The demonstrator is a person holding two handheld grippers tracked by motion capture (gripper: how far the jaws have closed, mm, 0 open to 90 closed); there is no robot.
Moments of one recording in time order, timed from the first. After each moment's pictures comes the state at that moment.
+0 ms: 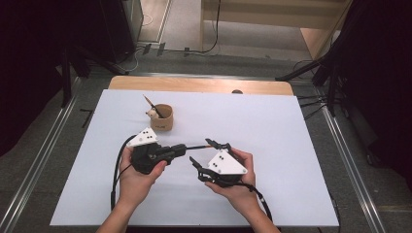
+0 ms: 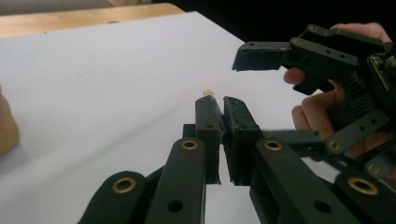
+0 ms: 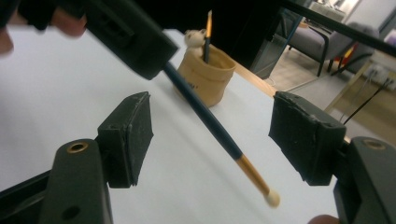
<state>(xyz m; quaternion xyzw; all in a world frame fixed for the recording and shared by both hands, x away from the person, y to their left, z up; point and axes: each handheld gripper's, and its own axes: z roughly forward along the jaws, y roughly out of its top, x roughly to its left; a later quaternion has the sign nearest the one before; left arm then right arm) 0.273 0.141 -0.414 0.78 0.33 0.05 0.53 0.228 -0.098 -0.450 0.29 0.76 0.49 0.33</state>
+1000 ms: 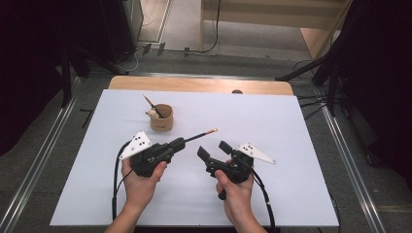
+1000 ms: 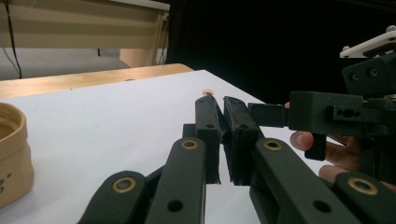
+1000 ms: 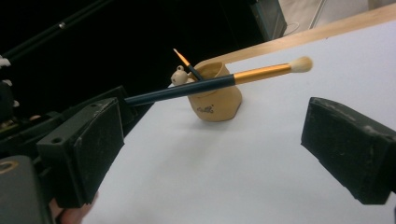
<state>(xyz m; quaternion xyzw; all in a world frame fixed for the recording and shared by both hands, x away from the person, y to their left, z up) 0.263 0.139 -0.430 0.72 0.31 0.11 0.61 0.231 -0.119 -0.455 0.54 0.56 0.62 0.09</state>
